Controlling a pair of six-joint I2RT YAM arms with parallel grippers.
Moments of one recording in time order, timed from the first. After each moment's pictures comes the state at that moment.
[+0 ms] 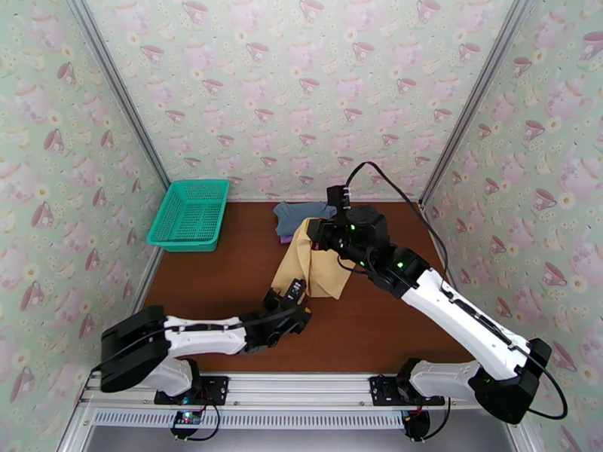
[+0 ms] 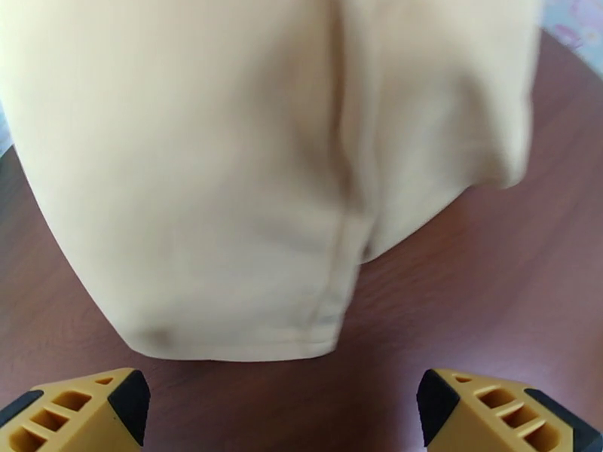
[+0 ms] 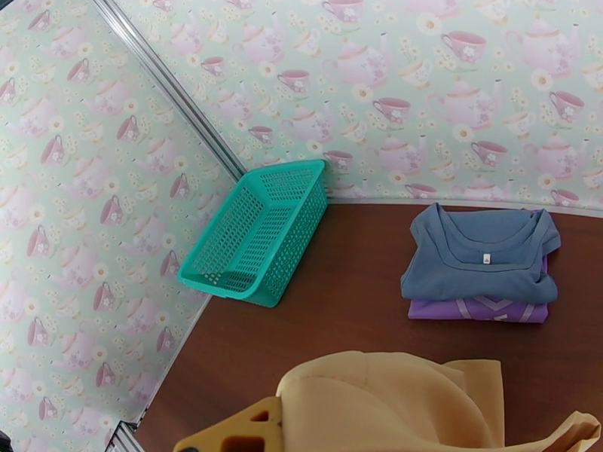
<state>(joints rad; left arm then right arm) -1.14 1.54 0.64 0.08 -0.64 -0.32 0.77 1.26 1.36 -0.38 0.05 0.51</state>
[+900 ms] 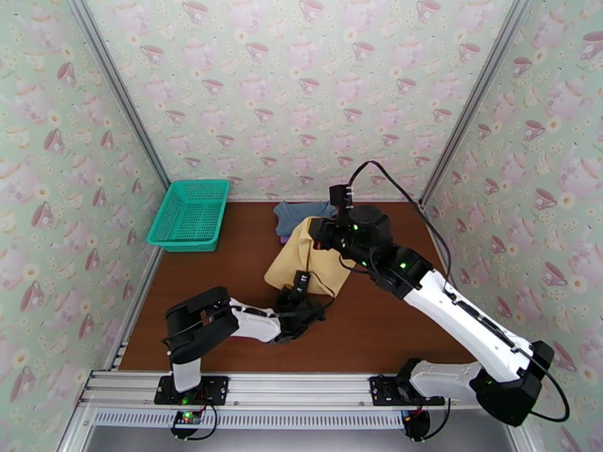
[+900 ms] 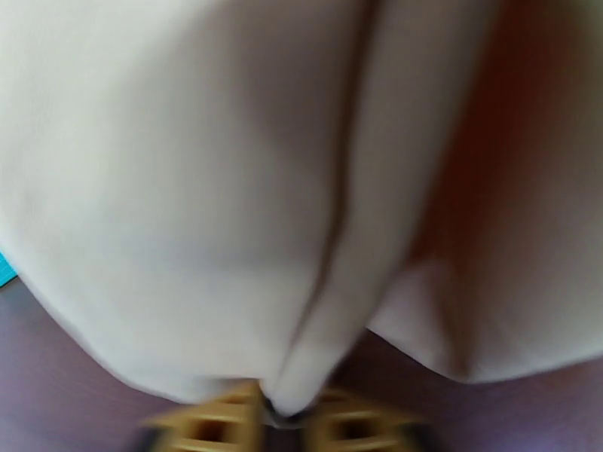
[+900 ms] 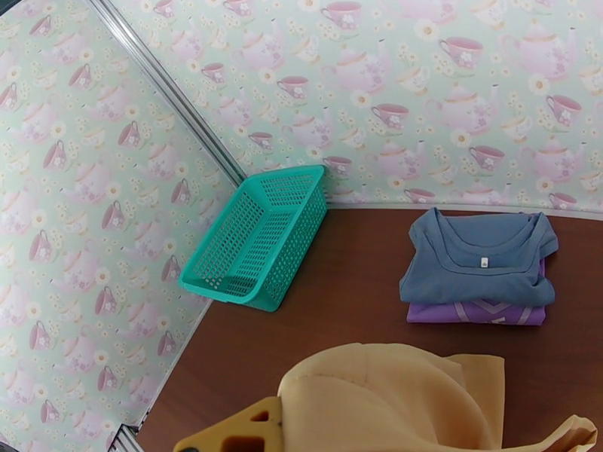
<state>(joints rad) -1.10 1.88 0.82 0.18 -1.00 -0.42 0.76 1.24 1.35 -0.38 0.05 0.51</state>
